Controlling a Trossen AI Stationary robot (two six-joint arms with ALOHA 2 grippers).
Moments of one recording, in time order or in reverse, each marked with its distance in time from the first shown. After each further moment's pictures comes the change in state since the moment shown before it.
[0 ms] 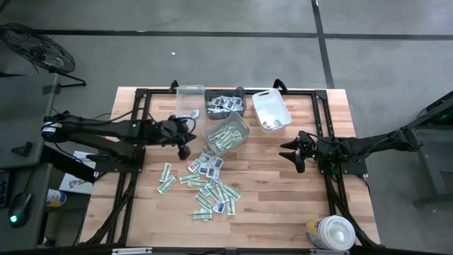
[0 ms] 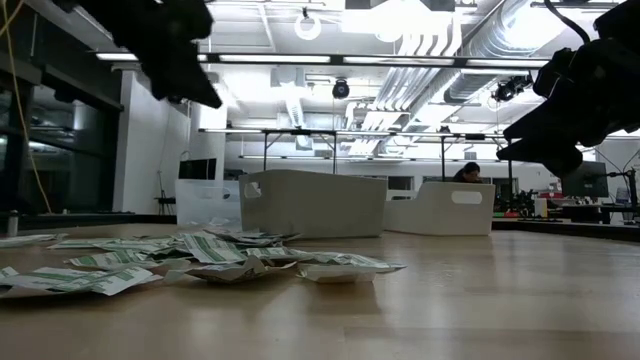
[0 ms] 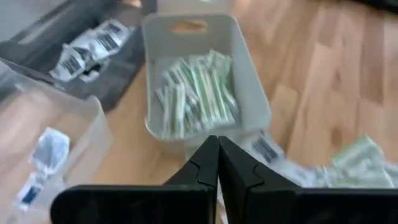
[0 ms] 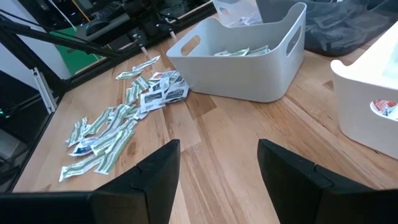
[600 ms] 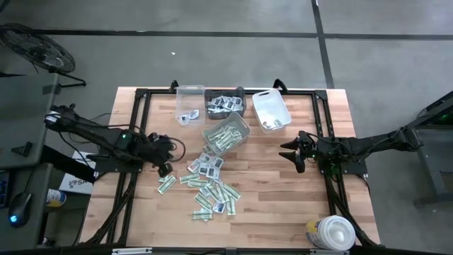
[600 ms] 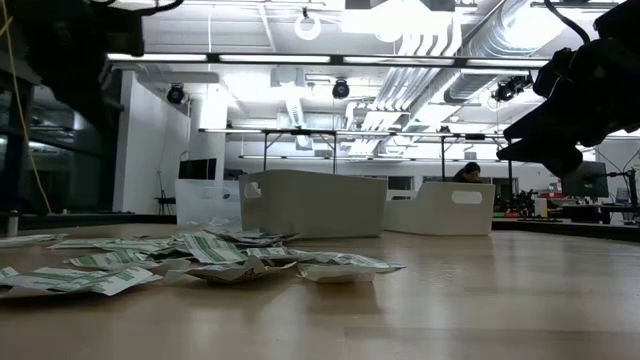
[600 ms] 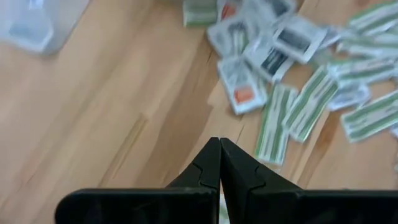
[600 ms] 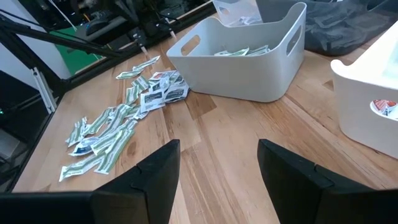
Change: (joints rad) left arm -0.328 -0.074 0.000 -0.527 -0.020 -0.457; right arm 0.000 0.000 0.000 0.000 0.000 0.000
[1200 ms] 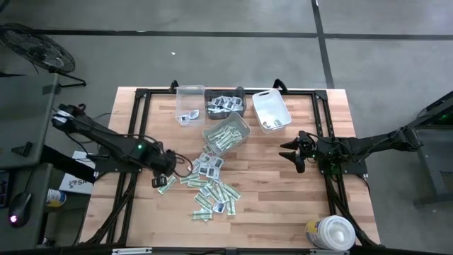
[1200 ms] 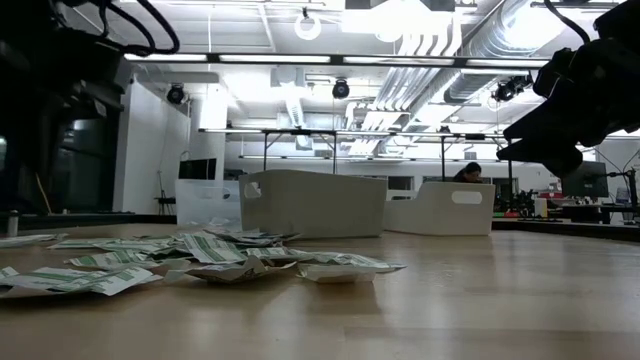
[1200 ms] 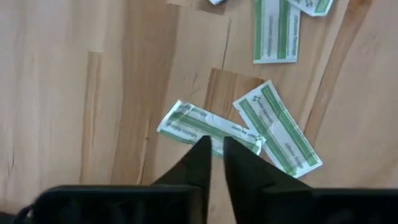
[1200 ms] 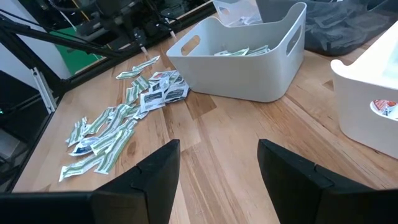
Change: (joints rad) left arm -0.048 0.222 0.000 -0.068 0.210 0.230; right arm 0.000 0.000 0.000 0.000 0.000 0.000
